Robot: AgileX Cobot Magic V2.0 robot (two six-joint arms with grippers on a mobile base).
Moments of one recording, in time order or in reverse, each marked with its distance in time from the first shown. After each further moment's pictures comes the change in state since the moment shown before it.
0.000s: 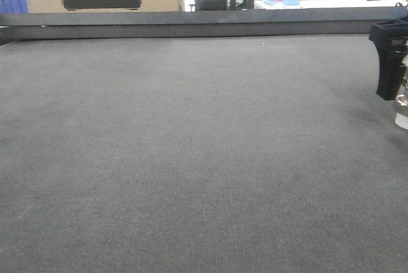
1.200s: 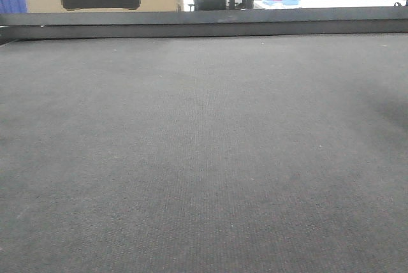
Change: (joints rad) left arm 0.152 0.872 -0.671 -0.139 0.696 0.267; right arm 0.000 -0.528 0.279 0.071 -0.125 0.000
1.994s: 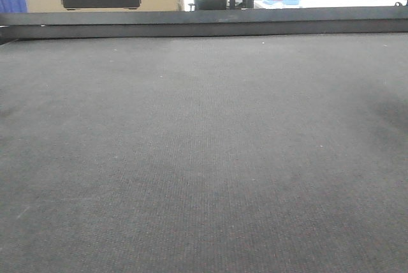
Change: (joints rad) left arm 0.020 0.409 -0.039 0.002 -0.092 0.054; right arm 0.000 -0.009 0.002 0.015 -0.023 0.000
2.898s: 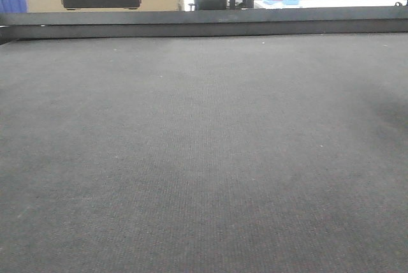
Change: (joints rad) left arm 0.000 0.018 0.000 -0.042 0.043 -0.007; right arm 0.000 0.000 0.000 0.000 -0.002 0.000
